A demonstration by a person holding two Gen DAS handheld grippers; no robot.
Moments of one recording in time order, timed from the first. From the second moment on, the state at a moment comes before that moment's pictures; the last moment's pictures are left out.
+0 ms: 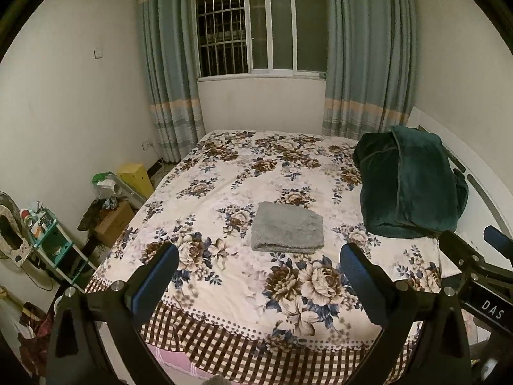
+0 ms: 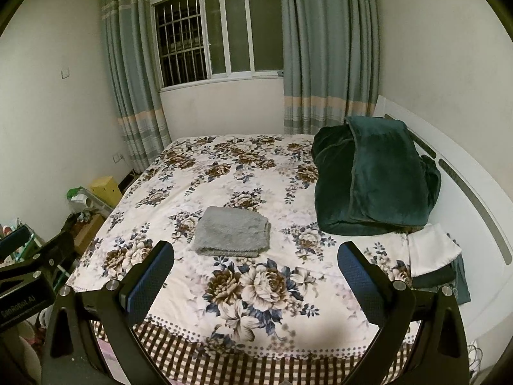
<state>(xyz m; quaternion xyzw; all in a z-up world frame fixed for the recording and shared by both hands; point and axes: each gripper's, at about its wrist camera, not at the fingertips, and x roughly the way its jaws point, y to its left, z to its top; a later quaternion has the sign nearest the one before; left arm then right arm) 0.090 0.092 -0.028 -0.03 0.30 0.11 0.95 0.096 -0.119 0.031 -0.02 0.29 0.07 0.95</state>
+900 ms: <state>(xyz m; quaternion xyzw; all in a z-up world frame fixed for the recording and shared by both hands) 0.088 0.087 -0.015 -0.03 0.29 0.09 0.95 0.075 -0.113 0.027 -0.01 0.30 0.06 0.95</state>
